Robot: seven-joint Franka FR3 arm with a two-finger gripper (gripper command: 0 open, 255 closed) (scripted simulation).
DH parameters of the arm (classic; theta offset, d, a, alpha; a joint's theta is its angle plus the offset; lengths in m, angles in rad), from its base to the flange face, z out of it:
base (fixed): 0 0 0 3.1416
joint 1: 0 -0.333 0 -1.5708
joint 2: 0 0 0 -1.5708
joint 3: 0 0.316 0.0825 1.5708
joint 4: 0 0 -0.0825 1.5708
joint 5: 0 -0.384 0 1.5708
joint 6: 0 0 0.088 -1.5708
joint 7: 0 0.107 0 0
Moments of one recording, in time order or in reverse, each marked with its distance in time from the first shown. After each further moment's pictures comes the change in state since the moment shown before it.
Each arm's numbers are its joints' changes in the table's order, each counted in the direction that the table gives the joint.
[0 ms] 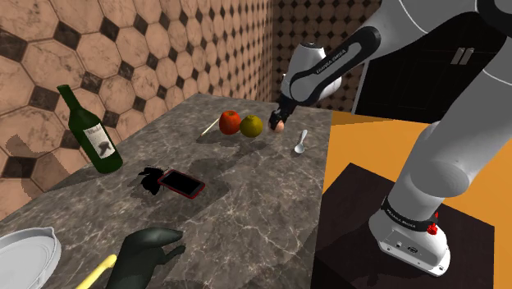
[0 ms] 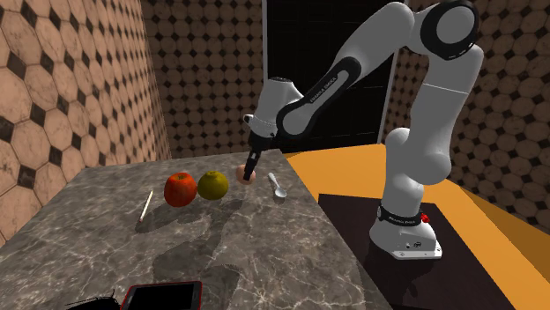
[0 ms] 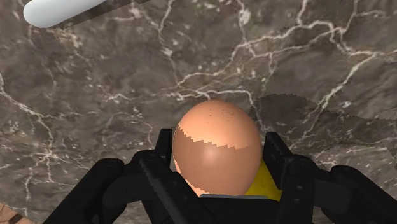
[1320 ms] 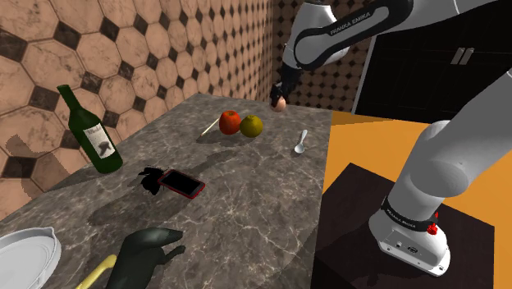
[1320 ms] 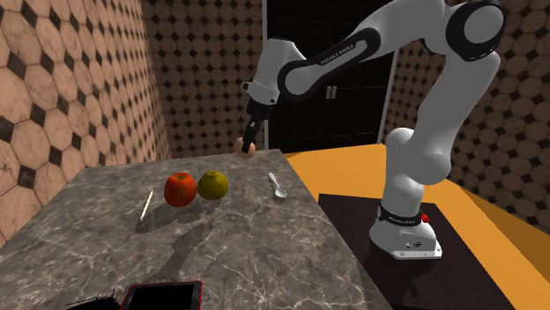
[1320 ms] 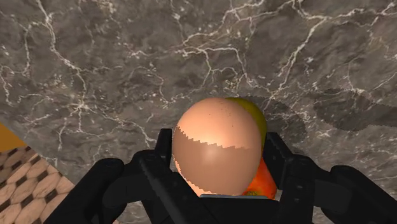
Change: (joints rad) arm 0.011 0.161 0.013 0.140 0.025 0.300 0.023
